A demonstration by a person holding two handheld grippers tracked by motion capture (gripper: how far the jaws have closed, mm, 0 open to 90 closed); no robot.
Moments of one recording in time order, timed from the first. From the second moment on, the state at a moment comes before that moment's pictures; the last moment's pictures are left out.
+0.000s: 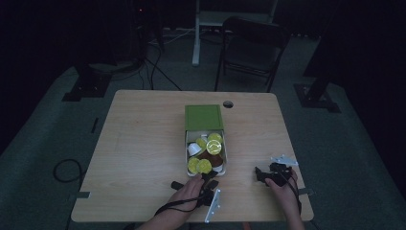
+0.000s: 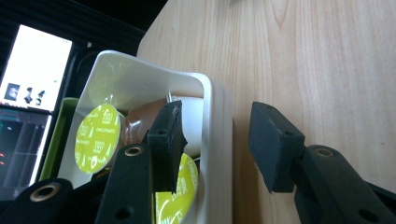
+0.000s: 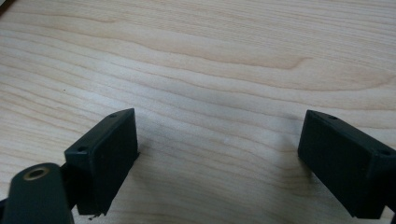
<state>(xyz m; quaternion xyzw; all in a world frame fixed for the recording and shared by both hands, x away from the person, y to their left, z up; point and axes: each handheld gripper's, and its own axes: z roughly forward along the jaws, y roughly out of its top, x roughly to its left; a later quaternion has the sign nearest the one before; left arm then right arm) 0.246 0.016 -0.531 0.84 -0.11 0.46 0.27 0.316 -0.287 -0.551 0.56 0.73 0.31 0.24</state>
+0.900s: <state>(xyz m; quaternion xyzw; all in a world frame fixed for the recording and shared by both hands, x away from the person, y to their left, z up) 0.239 0.061 -0.515 0.87 -0.03 0.39 0.30 0.316 -0.287 -0.551 0.56 0.73 0.31 0.24</state>
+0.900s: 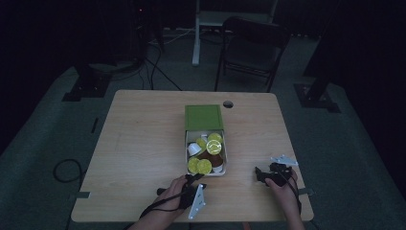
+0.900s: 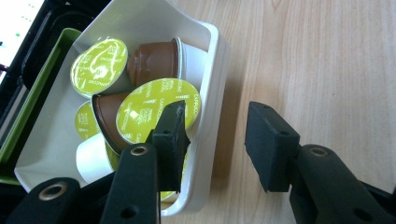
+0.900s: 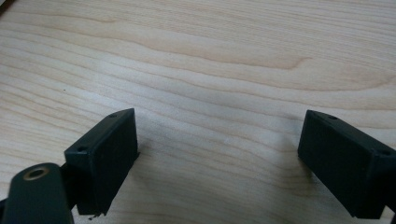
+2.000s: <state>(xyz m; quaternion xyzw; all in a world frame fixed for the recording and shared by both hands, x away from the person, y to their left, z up) 0.237 0.129 -0.517 0.87 0.09 0.35 0.32 0.316 -0.287 -0.551 0.56 0.73 0.31 0.24</state>
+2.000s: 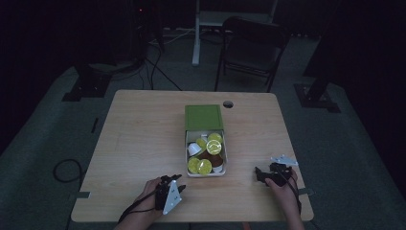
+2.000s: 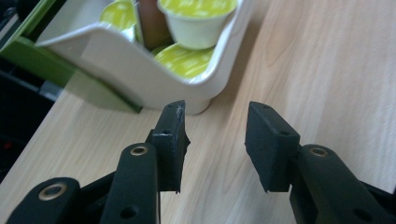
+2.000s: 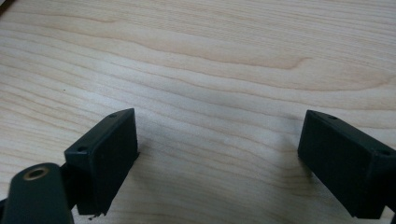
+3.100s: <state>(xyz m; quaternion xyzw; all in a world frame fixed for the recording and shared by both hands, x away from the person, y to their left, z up) 0.267 0.213 -0.518 0.81 0.32 0.32 0.38 0.316 -0.287 -0.551 0.56 0.73 0.31 0.24</state>
